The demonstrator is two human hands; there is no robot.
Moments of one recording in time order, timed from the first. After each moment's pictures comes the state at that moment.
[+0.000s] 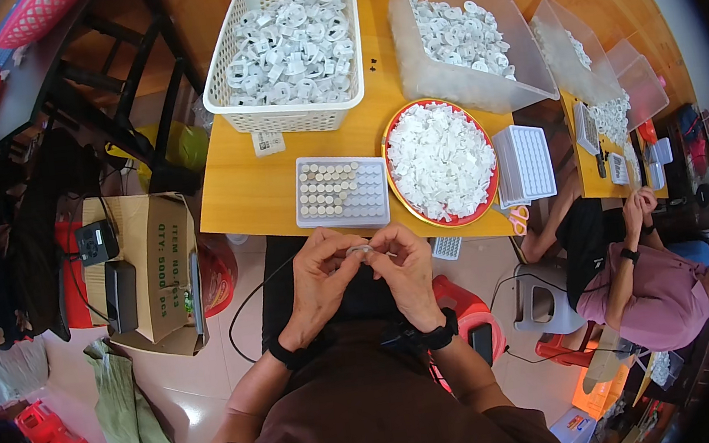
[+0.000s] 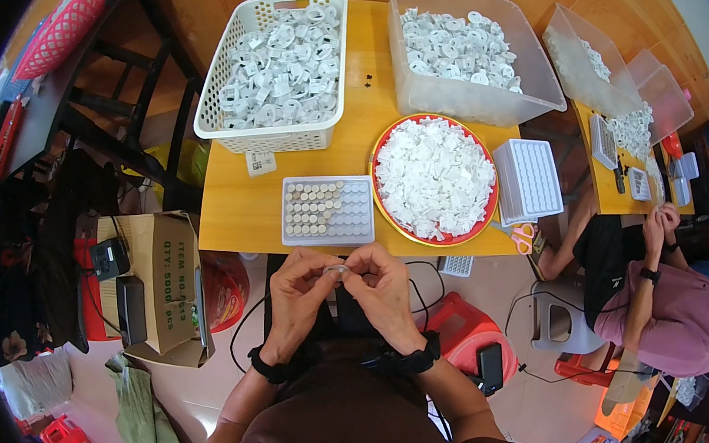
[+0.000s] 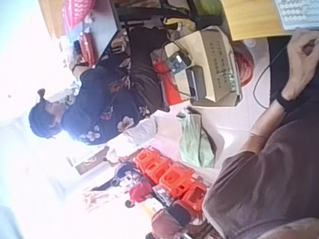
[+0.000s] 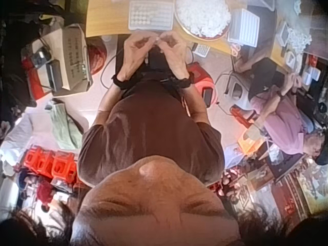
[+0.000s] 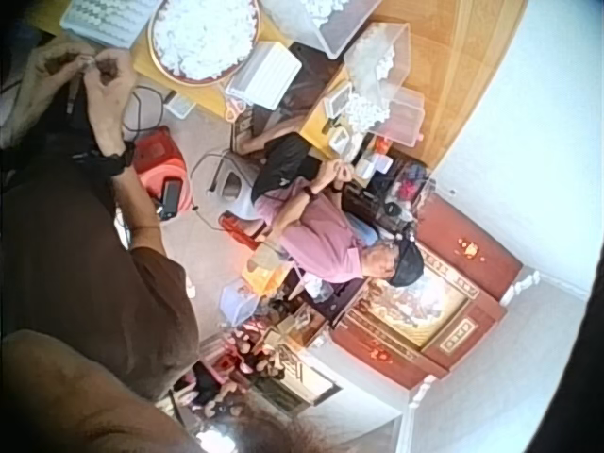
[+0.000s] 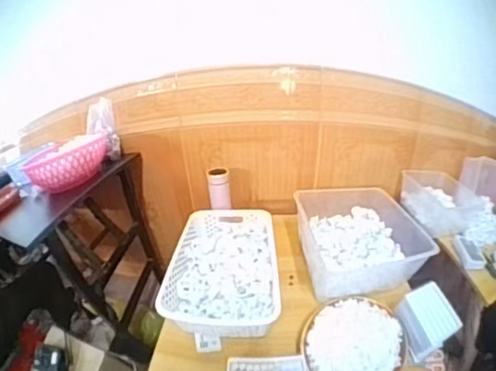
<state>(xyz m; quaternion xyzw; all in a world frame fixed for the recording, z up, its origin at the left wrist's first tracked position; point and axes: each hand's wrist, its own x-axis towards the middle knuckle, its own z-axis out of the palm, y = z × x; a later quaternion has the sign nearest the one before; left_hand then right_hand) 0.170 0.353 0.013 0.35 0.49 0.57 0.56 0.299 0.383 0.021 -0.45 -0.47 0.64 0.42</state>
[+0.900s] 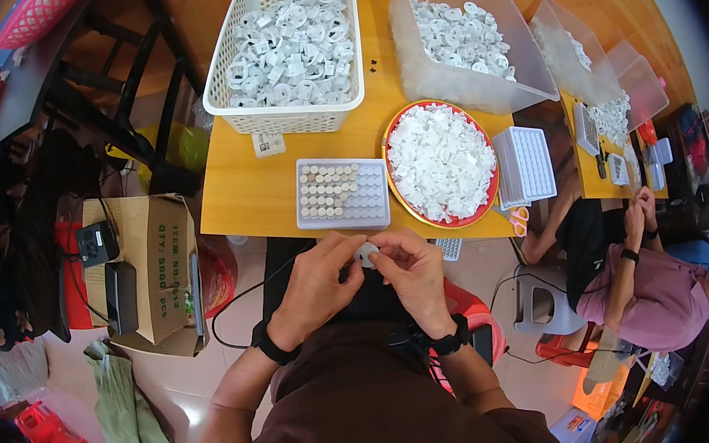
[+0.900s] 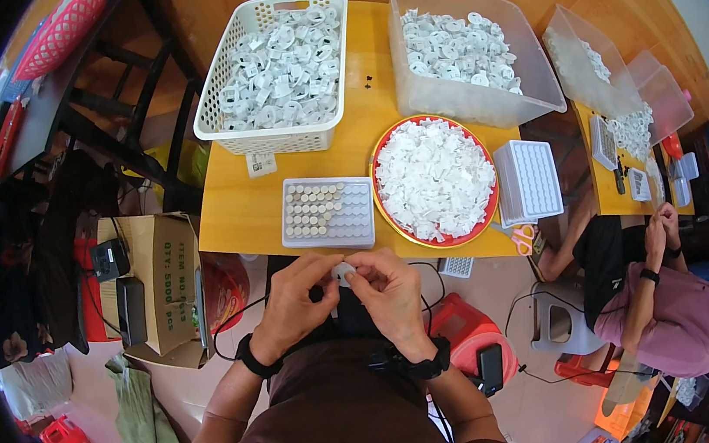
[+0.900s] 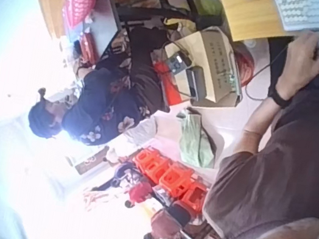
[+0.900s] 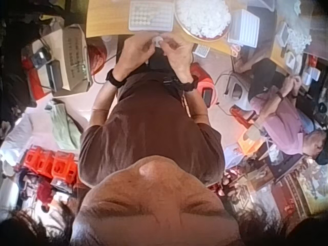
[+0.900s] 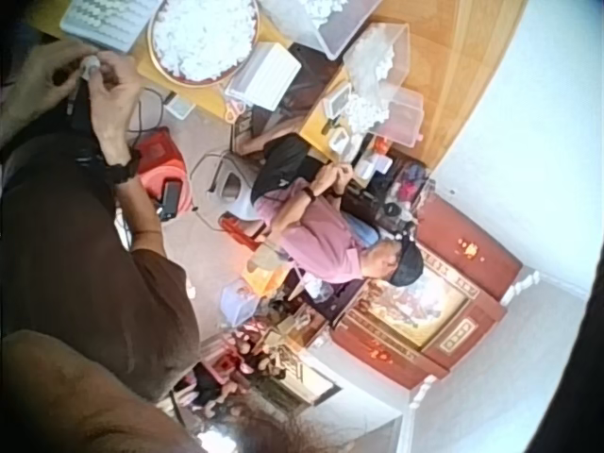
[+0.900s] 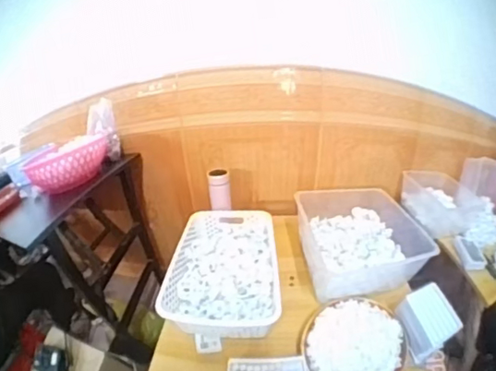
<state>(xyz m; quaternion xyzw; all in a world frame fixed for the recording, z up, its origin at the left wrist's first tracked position) 0.155 0.361 0.024 0.66 0.53 0.43 0.31 0.306 0.380 0.025 -0.49 -0.49 0.60 0.40</state>
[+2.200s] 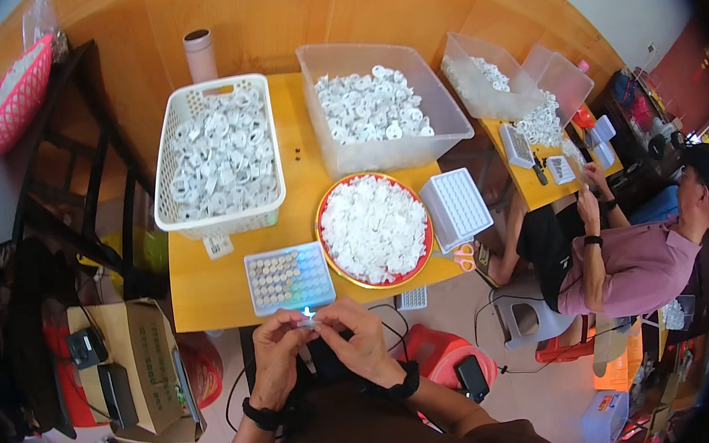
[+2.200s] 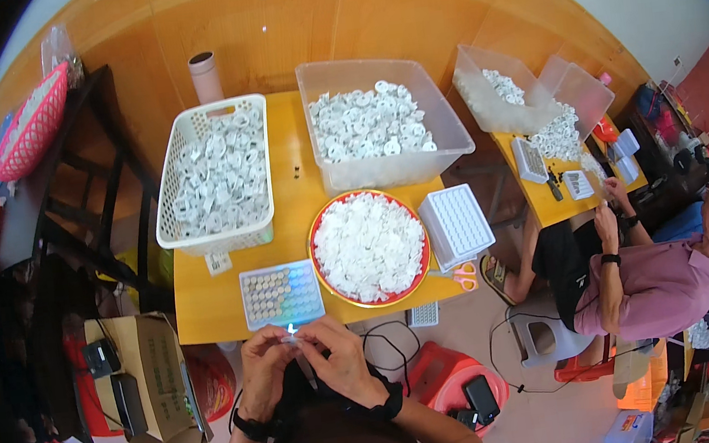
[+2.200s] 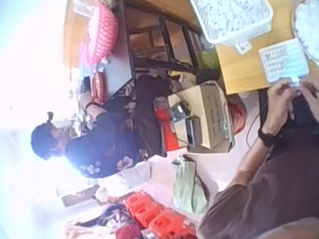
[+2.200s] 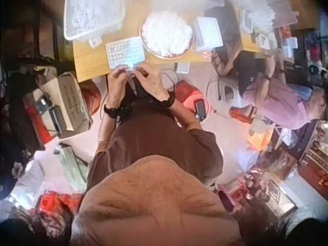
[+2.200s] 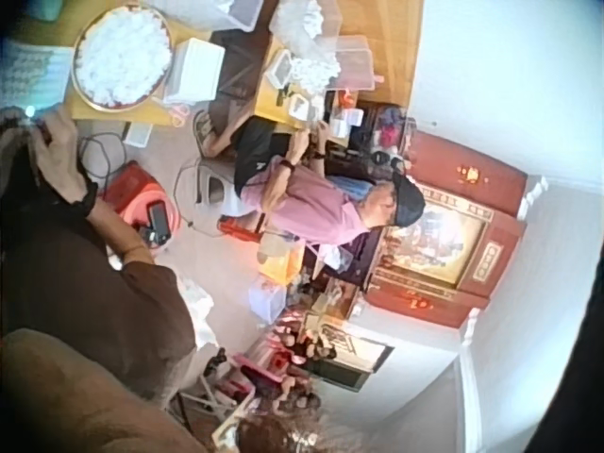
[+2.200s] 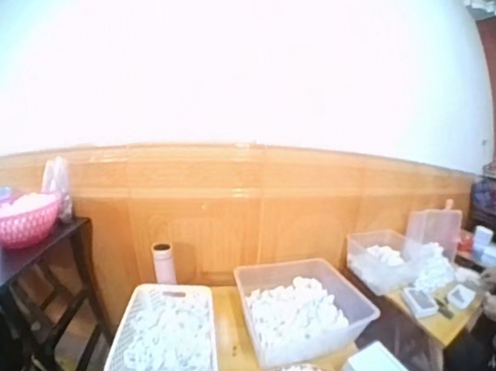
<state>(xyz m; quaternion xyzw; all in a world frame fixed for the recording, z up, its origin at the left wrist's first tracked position) 0.160 0.361 0.011 0.21 0.37 0.59 0.69 0.298 0.380 0.028 -0.46 -0.64 0.42 0.46</state>
